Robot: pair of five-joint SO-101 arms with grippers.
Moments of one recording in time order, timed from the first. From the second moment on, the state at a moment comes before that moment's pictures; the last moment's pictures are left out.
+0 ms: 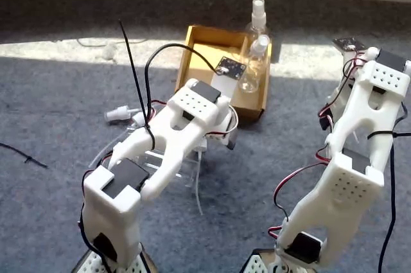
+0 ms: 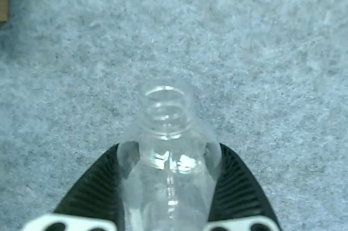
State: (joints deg) left arm 27.3 19.6 2.5 67.8 15.6; right arm 21.5 31.6 -32.8 96.1 39.1
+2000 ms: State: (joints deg) left arm 22.0 24.5 -7.1 73.5 14.9; right arm 19.7 31.6 -33.4 96.4 39.2
